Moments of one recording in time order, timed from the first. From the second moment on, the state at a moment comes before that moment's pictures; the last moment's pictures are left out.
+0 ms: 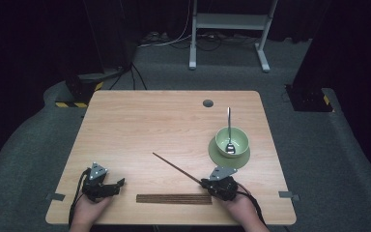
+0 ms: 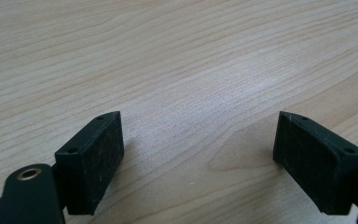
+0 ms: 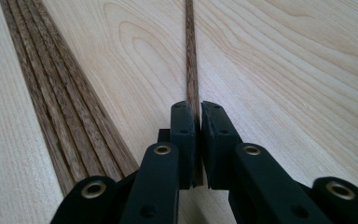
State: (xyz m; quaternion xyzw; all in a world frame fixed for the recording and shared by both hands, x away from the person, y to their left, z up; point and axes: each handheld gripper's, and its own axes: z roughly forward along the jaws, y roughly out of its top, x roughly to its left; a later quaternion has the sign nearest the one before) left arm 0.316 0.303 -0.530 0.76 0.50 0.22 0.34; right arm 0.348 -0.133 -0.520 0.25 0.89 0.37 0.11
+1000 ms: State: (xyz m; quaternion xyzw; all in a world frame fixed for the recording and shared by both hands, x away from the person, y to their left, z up) left arm 0.317 0.303 -0.530 0.76 0.50 0.22 0.34; right arm 0.352 -0.175 -0.479 0.30 0.83 0.44 0.18
